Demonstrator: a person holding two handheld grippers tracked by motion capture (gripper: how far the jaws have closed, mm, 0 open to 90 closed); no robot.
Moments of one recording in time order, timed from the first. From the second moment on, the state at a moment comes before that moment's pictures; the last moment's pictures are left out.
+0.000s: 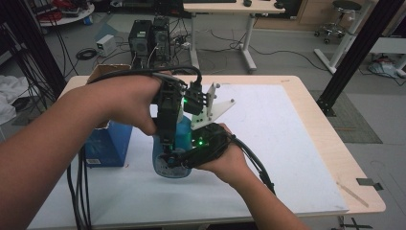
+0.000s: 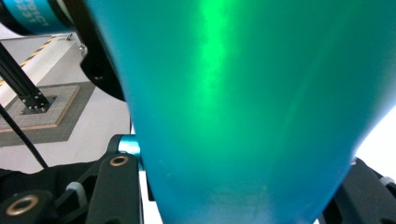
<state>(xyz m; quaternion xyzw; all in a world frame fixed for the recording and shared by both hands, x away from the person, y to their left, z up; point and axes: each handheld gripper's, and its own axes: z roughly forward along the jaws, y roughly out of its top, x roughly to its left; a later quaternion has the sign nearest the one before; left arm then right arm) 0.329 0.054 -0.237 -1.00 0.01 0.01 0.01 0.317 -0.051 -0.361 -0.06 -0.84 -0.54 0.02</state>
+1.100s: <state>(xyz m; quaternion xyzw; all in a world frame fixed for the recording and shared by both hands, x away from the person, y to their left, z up) 0.327 0.063 -0.222 -1.00 -0.03 0.02 0.01 0.318 -0.098 -0.354 -0.07 -0.84 -0.54 0.01</state>
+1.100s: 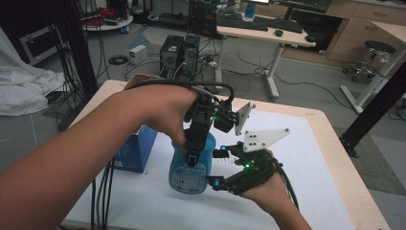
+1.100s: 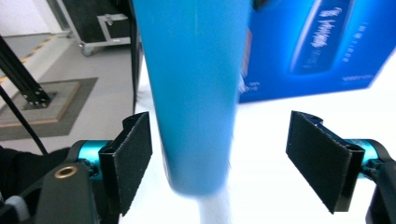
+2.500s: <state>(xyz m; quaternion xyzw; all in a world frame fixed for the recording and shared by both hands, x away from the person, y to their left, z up) 0.394 0.201 -0.096 -0.86 -0.51 0.00 -0.03 0.341 -0.148 -0.334 -0.11 -0.92 -0.39 -0.04</state>
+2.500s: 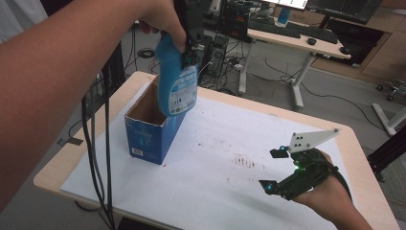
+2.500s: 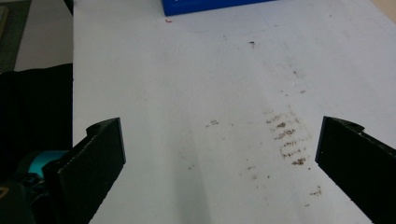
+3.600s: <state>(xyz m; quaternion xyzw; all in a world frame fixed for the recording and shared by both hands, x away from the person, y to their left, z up) 0.434 0.248 -0.218 -0.85 -0.53 0.01 0.03 0.336 -0.155 -0.338 -0.12 -0.91 -0.39 -0.05</state>
